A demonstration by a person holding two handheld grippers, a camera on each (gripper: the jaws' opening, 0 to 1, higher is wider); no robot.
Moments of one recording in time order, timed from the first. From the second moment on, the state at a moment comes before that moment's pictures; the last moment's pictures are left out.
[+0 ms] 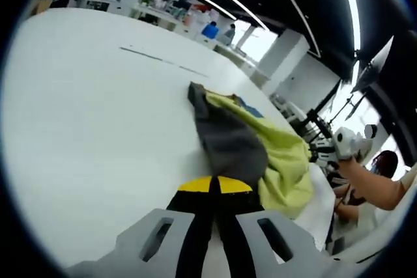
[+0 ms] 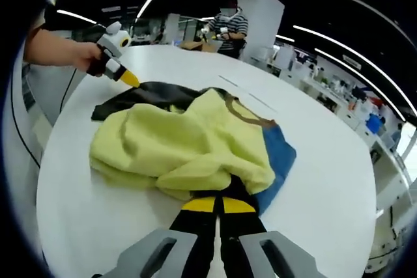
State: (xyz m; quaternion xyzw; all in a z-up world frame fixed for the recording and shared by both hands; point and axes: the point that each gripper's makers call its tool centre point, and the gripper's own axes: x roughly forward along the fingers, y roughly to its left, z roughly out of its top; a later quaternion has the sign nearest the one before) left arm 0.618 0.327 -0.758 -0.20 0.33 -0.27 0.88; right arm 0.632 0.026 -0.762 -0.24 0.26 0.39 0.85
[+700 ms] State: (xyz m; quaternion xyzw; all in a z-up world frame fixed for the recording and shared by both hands) left arm 0.628 0.403 -0.752 -0.20 0.31 -0.19 0.91; right arm 0.648 -0.039 -0.756 -0.24 0.28 0.32 0.87
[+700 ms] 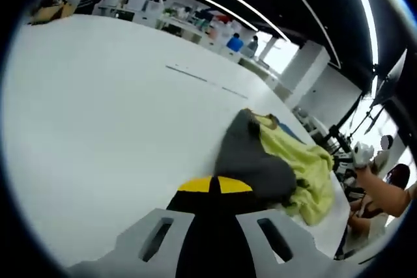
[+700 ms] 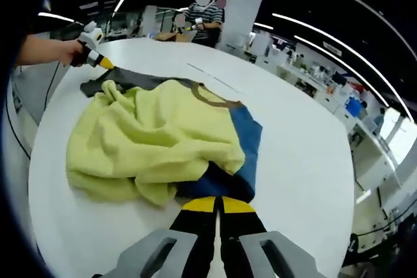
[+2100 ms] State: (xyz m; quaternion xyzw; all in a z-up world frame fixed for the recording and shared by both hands) left arm 0.646 0.461 -0.752 -0.18 0.31 -0.14 0.92; right arm 0.677 -0.114 -0.752 -0.30 0.32 0.26 0.86
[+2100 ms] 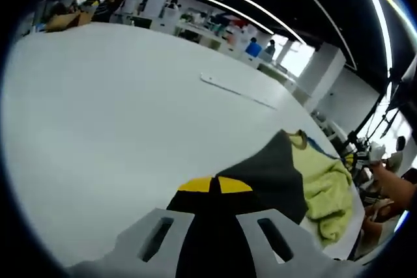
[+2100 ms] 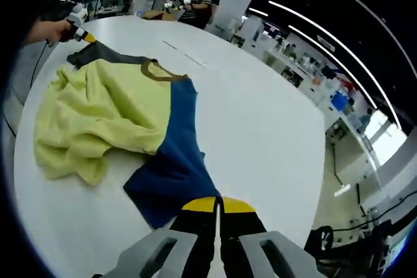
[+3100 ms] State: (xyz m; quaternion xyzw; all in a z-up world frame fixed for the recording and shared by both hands) left arm 0.710 0.495 -0.745 -0.16 0.32 -0.11 0.93; right arm 0.651 -0.075 -0.773 -0.30 0.35 0.31 0.83
